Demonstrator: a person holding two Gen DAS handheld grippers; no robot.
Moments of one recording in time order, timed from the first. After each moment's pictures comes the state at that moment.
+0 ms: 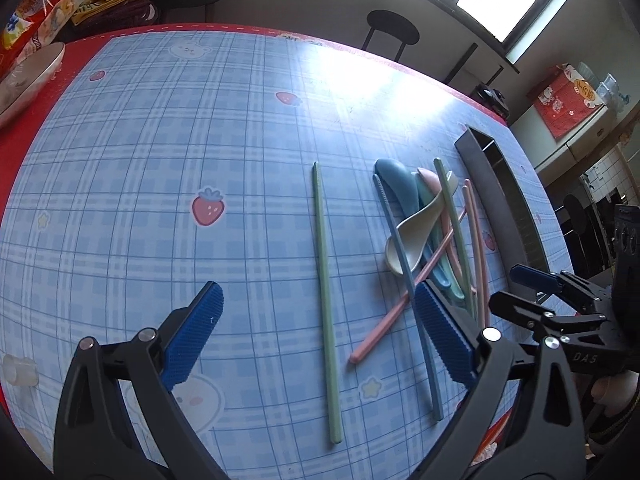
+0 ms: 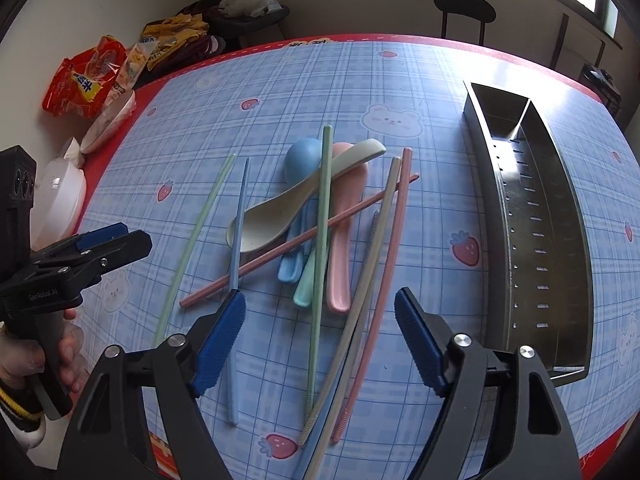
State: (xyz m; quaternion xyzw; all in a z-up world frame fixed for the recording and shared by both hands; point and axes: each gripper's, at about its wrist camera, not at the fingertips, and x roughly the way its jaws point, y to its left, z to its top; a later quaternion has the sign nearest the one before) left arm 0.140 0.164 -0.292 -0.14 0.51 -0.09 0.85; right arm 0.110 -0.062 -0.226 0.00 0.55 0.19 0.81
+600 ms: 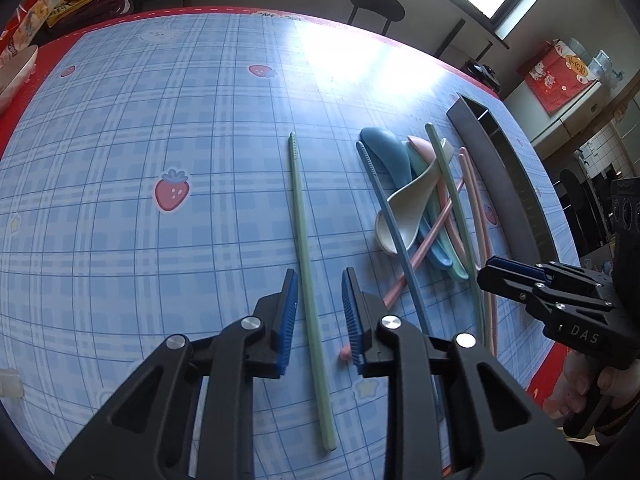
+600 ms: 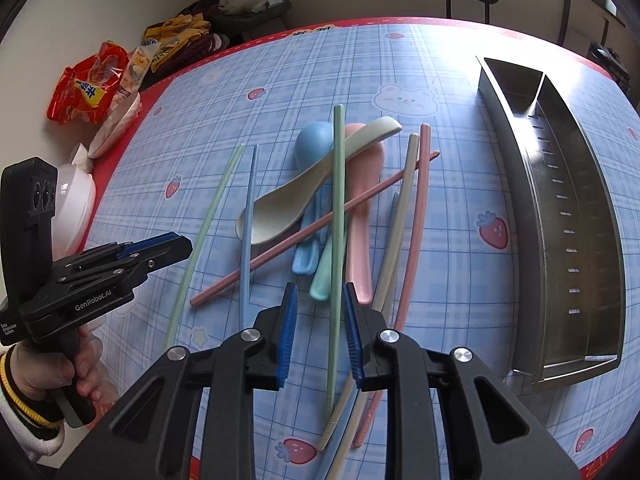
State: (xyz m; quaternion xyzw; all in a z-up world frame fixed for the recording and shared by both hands) left arm 0.144 0.142 -0.315 -0.11 0.53 -0.11 0.83; right arm 0.107 -0.061 -0.243 0.03 0.57 0.20 0.80
